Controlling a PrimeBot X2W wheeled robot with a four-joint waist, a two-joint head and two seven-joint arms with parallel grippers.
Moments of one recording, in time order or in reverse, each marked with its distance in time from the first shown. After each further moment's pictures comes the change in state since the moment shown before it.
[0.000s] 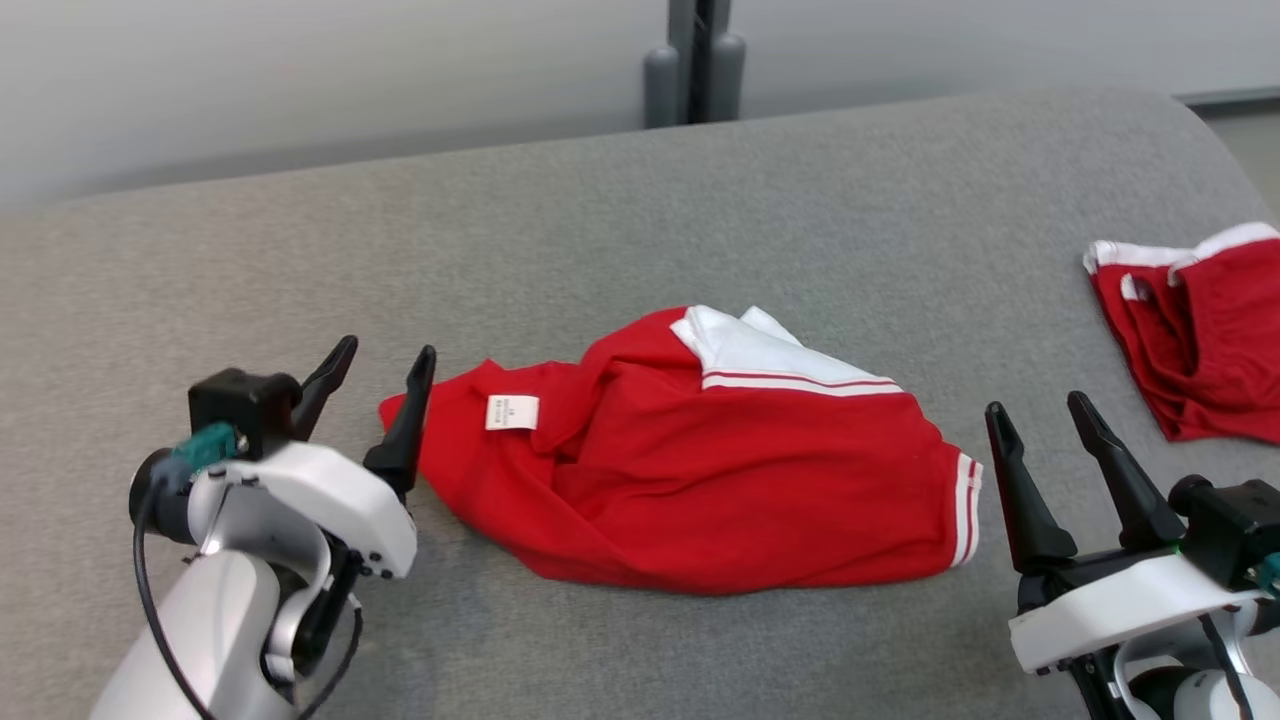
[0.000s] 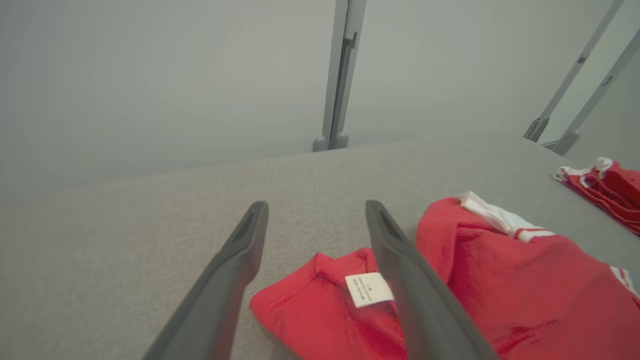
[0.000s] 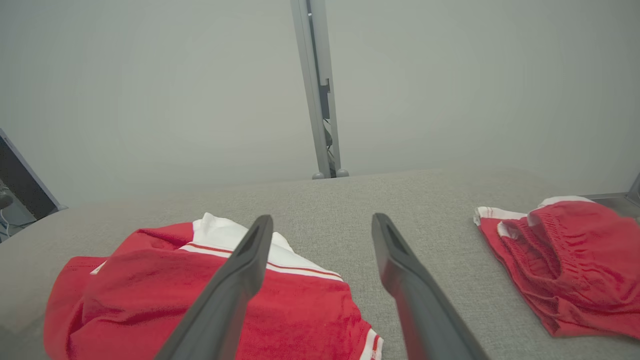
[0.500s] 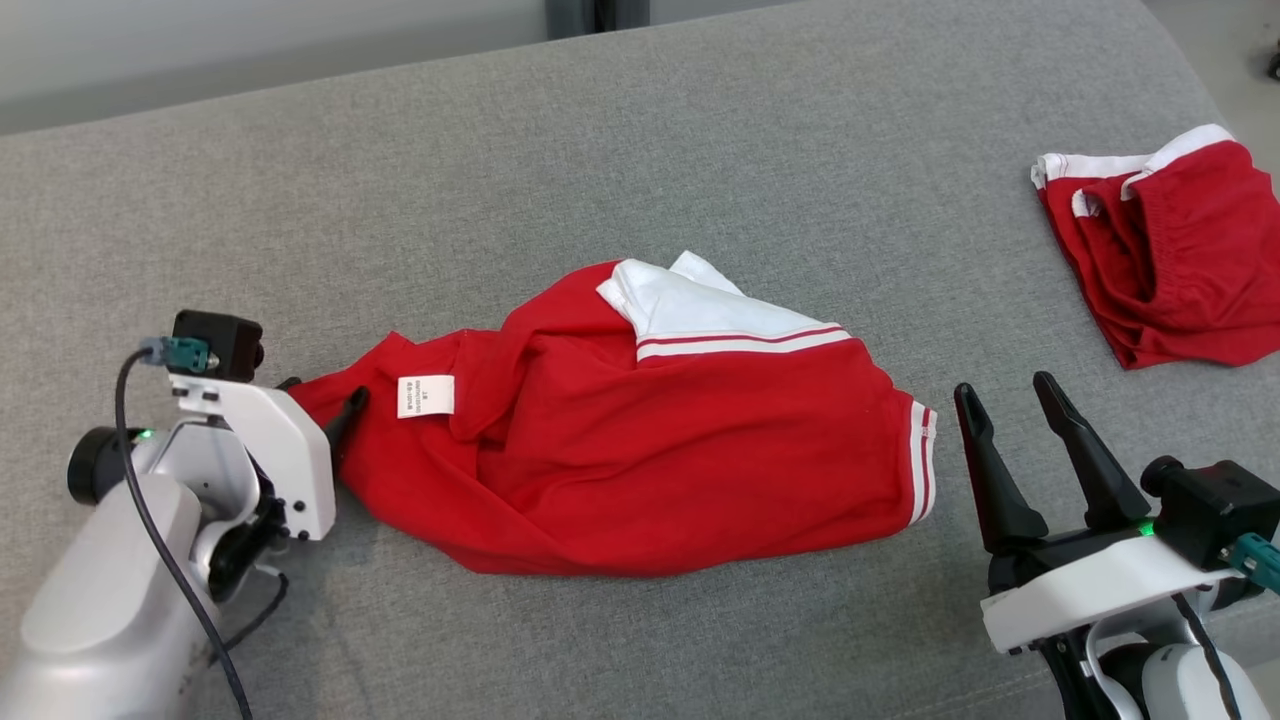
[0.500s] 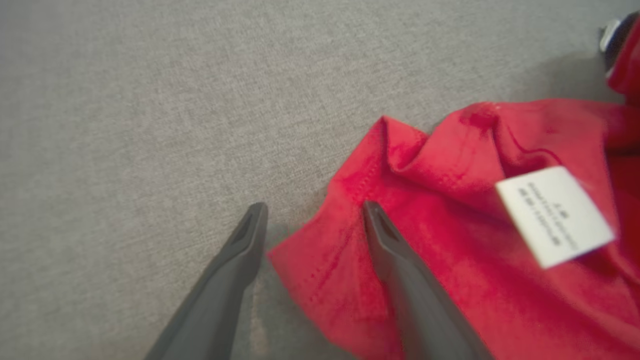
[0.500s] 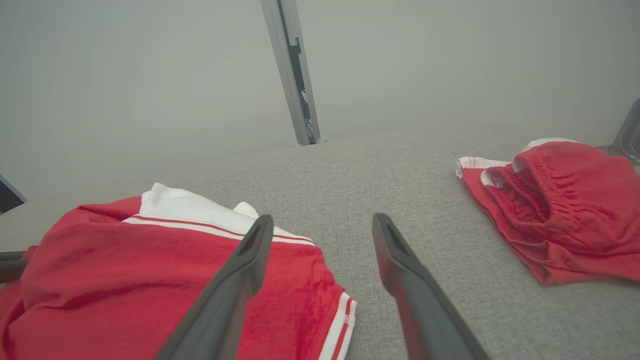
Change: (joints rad) left arm -0.256 0.054 -0.066 0.478 -0.071 -0.159 0.286; right arm -0.061 0.000 0.057 0.066 0.043 0.000 -0.052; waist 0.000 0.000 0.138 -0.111
